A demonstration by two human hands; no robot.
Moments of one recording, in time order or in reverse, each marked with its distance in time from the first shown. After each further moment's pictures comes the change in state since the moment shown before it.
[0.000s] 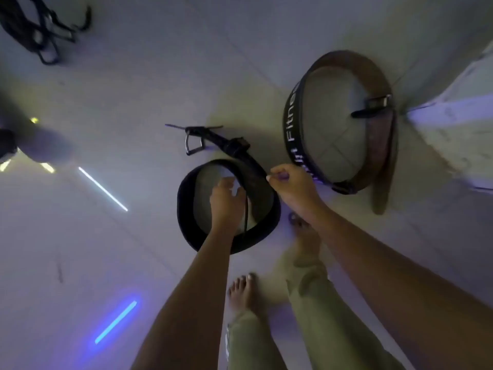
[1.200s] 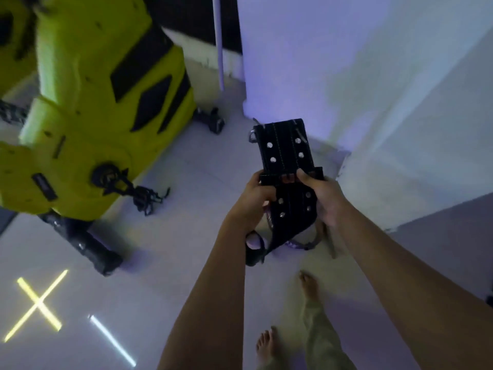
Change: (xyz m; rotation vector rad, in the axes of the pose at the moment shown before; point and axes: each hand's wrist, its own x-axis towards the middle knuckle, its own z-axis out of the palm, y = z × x) left_hand -0.346 0.220 -0.205 -0.478 -0.578 0.559; right_hand -0.336 -0.195 -0.200 0.921 0.222 -0.181
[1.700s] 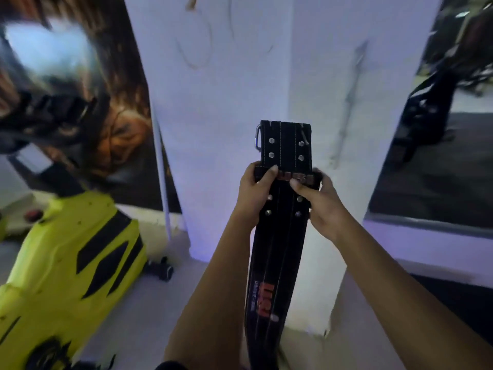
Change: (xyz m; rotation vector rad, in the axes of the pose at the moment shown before) left_hand -0.181 0.264 0.235 0.088 -0.194 0.683; right_hand -0.298 -0.259 -0.093 0.204 0.155 -0.686
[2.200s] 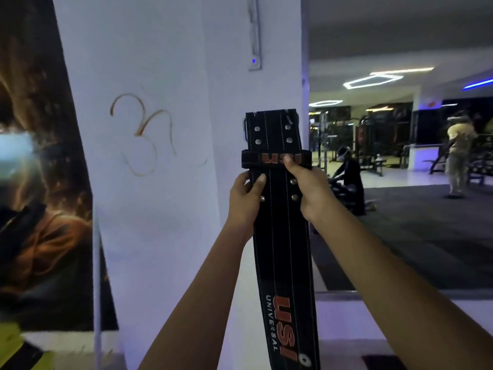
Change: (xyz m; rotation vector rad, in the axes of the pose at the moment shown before) left_hand 0.010 0.139 0.147 -0.113 -0.233 0.307; right_hand -0.030 -0.215 -0.040 -0.004 0.266 -0.395
